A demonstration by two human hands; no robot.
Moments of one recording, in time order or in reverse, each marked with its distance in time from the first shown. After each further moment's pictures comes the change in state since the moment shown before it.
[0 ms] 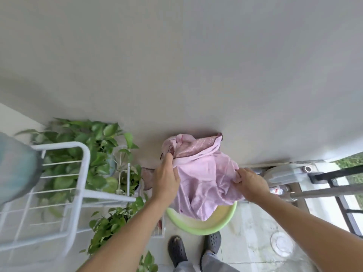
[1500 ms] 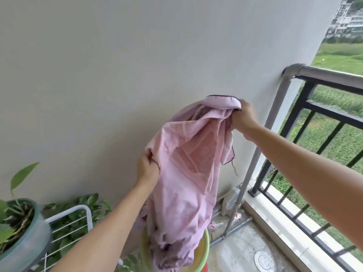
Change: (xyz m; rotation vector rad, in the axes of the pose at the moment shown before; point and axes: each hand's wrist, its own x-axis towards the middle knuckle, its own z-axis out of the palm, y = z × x) left_hand -0.007 0.142 -0.142 -0.667 -0.044 0.277; right_hand -0.233 -0.065 -0.323 0.814 0.994 0.089
